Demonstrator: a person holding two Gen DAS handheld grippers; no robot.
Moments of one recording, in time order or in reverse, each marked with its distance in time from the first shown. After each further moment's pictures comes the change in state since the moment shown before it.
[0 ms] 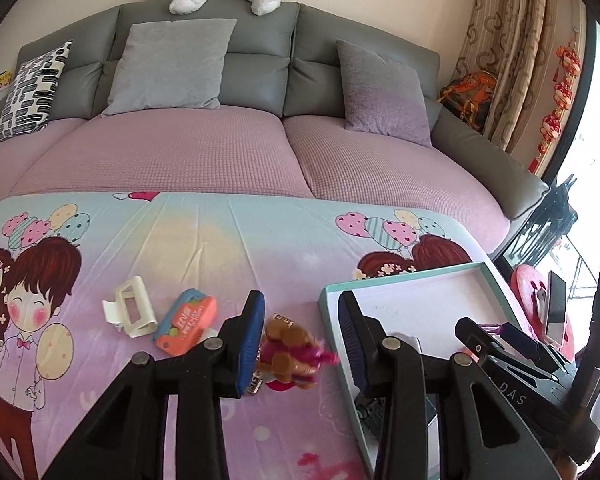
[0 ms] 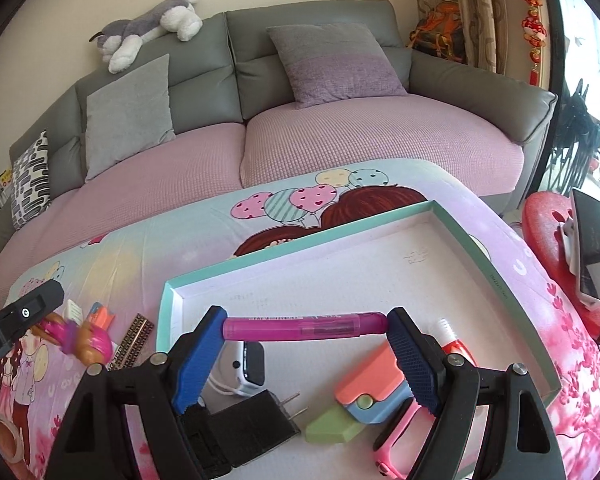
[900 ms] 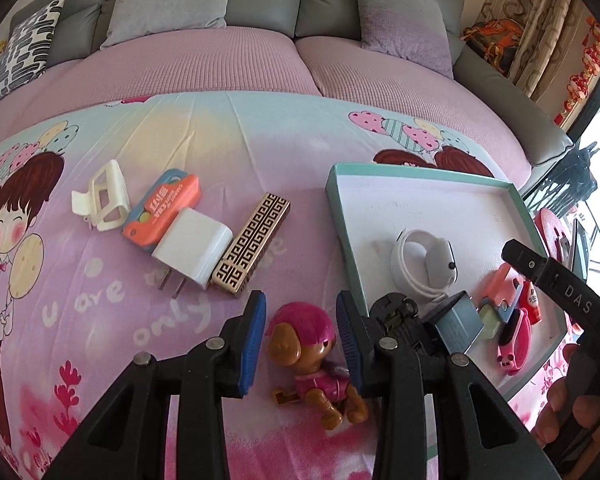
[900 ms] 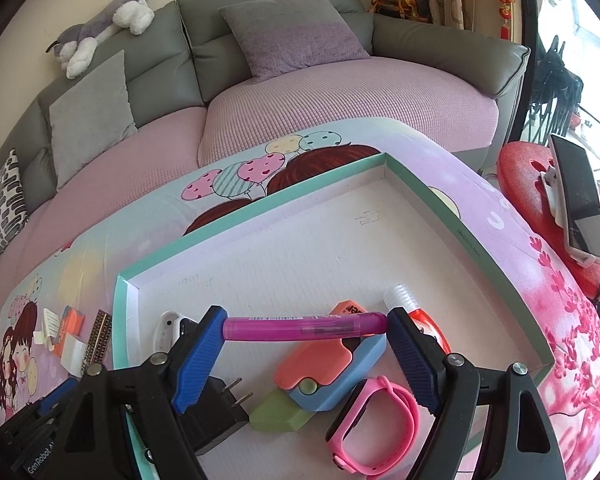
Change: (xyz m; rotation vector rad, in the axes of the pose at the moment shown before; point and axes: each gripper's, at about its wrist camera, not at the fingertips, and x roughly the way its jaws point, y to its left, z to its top) left arm 0.036 -0.003 -0.062 -0.036 0.259 0.061; right arm 0.016 -0.037 -0.010 0.109 0.106 -0.045
